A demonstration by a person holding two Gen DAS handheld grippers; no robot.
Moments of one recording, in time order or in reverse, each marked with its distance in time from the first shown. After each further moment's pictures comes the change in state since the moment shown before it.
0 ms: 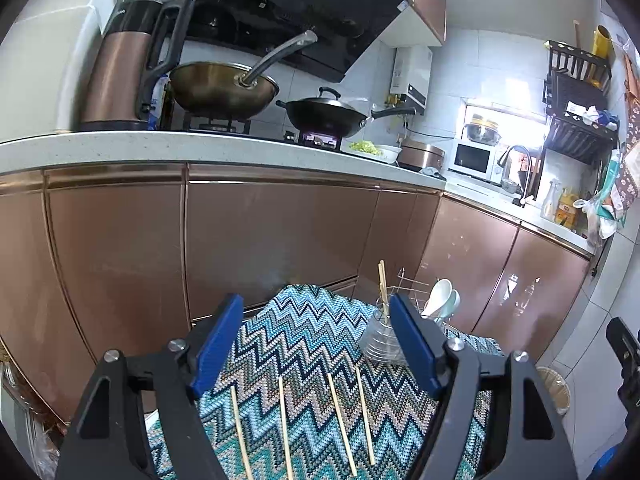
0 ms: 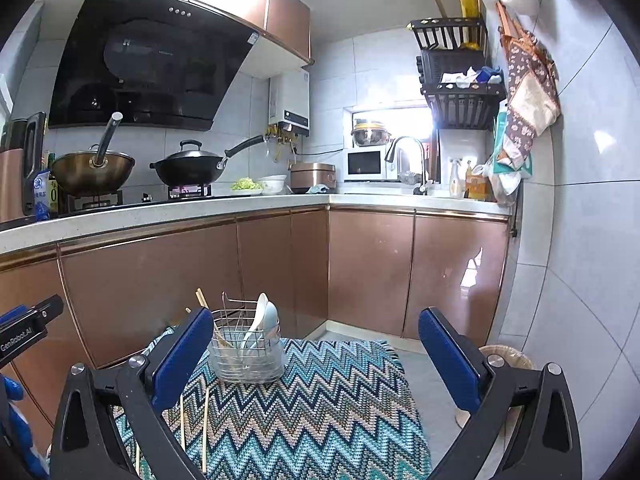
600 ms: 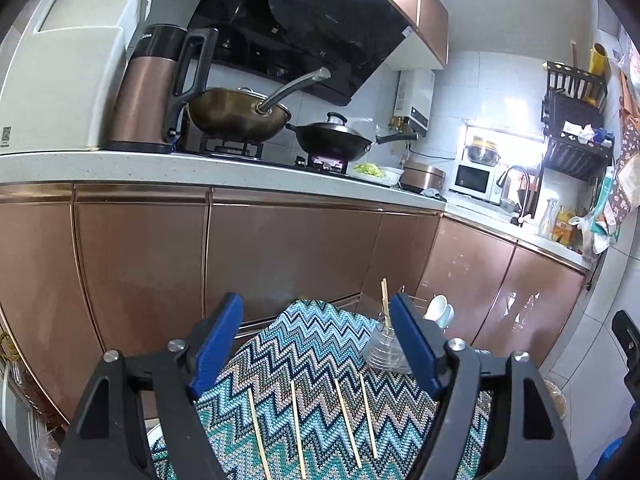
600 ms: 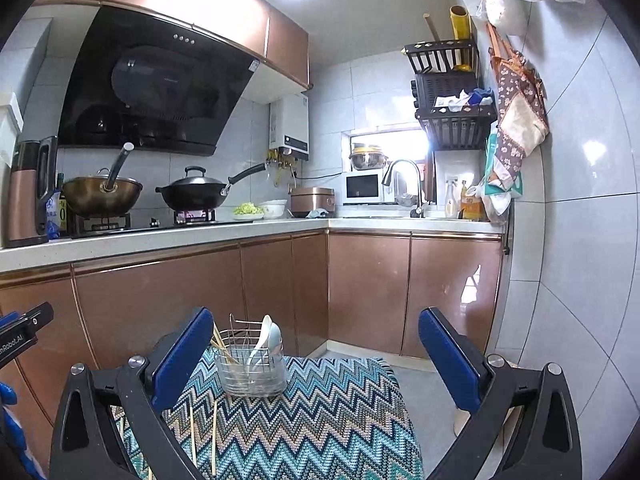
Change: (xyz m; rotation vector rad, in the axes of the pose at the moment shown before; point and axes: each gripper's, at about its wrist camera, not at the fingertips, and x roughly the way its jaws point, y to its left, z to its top) left arm -0.050 0.017 0.008 -0.020 -0.066 0.006; right arm -0.046 -0.003 0.012 0.010 -0.086 0.002
